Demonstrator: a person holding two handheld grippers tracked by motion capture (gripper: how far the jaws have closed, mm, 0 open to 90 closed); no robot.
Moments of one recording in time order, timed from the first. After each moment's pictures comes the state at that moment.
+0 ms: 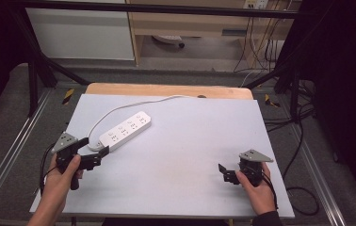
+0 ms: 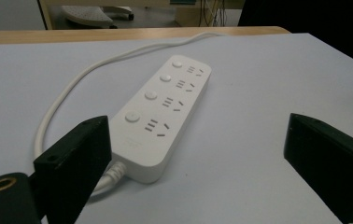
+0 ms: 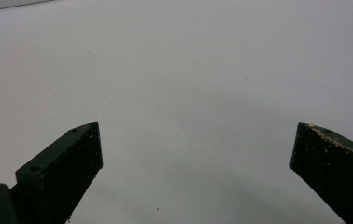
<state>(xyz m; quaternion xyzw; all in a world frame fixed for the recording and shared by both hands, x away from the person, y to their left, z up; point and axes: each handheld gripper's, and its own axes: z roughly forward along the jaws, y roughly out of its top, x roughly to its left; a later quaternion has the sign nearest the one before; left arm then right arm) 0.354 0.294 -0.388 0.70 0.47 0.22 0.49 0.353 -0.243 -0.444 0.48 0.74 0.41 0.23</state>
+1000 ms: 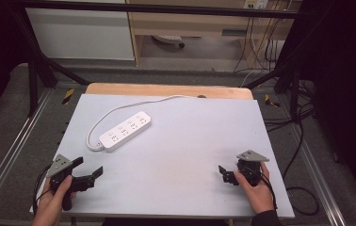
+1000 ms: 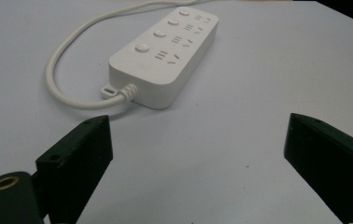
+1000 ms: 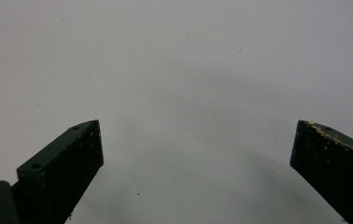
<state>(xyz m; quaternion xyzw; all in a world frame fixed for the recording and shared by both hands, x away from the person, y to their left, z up) 0.317 0.313 -0.432 0.70 0.47 0.23 0.48 0.359 -0.243 -0.458 0.48 0.76 0.37 0.23</state>
